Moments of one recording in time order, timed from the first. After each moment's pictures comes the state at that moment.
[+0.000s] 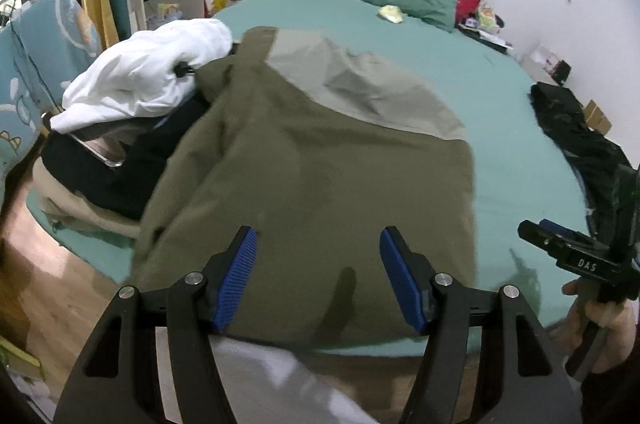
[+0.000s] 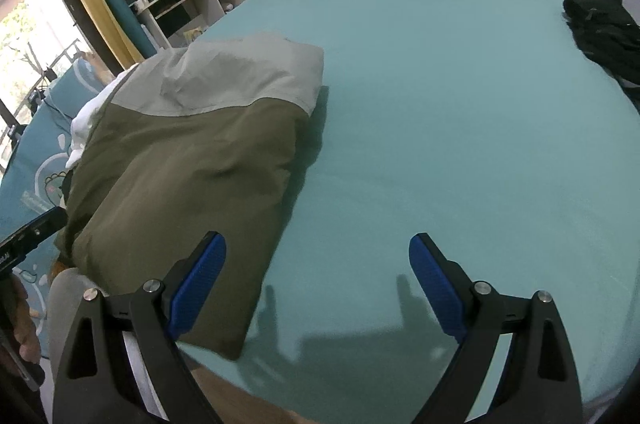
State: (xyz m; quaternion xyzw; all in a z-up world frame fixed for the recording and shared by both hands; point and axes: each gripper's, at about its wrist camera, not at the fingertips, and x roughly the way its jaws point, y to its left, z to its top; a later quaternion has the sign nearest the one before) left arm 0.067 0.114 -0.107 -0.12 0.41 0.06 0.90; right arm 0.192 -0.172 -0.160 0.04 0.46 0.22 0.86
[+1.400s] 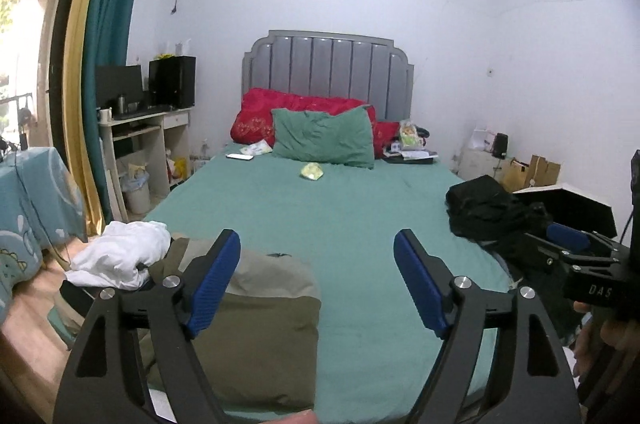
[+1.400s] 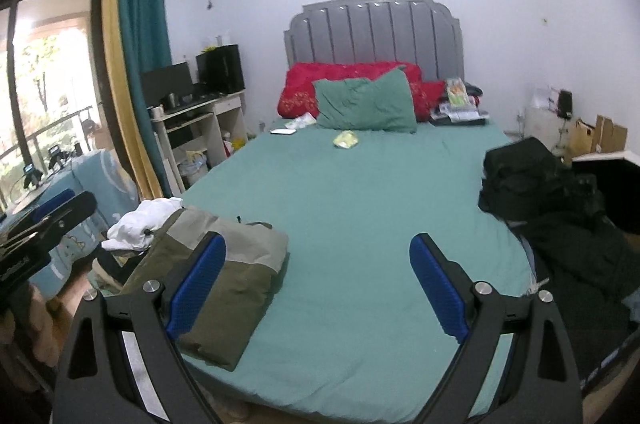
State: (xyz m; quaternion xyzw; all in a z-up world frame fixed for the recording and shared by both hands) left arm -0.018 -0.052 0.081 -0.04 0.15 0.02 0.99; right arm 0.076 -0.283 0.052 0.03 0.22 0.18 0.96
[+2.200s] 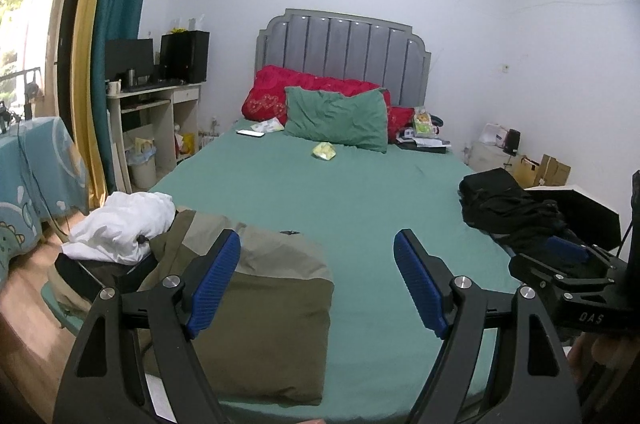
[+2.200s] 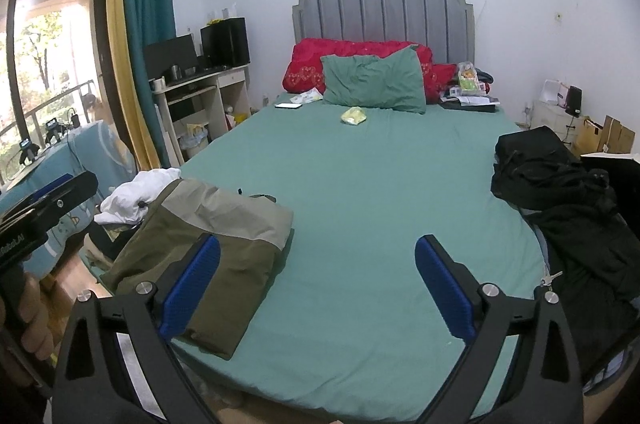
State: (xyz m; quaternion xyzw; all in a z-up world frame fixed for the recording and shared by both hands) left arm 0.000 -0.031 0.050 -0.07 0.19 0.03 0.98; right arm 0.093 -0.254 0.016 0.00 0.26 0.19 0.95
